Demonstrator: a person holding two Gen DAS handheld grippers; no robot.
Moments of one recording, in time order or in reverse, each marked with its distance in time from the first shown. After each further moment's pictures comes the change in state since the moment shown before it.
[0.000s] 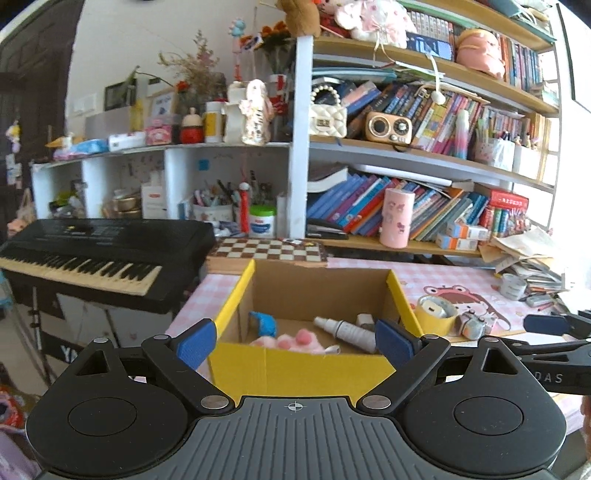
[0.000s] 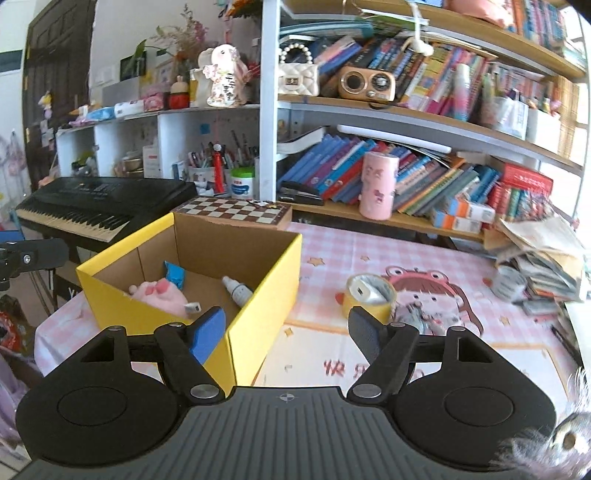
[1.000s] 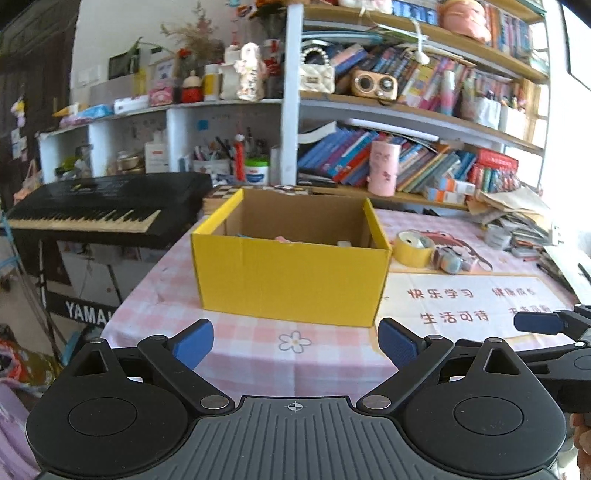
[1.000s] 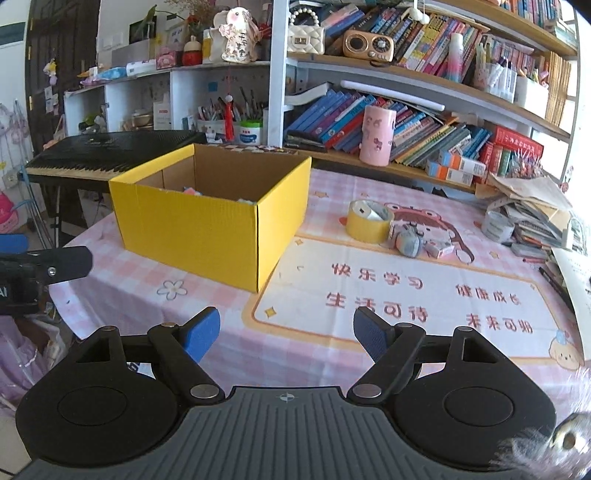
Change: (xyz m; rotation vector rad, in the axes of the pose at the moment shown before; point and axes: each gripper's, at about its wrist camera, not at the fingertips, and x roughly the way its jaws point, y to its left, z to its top) left arm -0.046 -0.033 -0.071 0.007 0.099 -0.002; right arm -0.050 0.024 -0.076 -0.021 0.113 -0.012
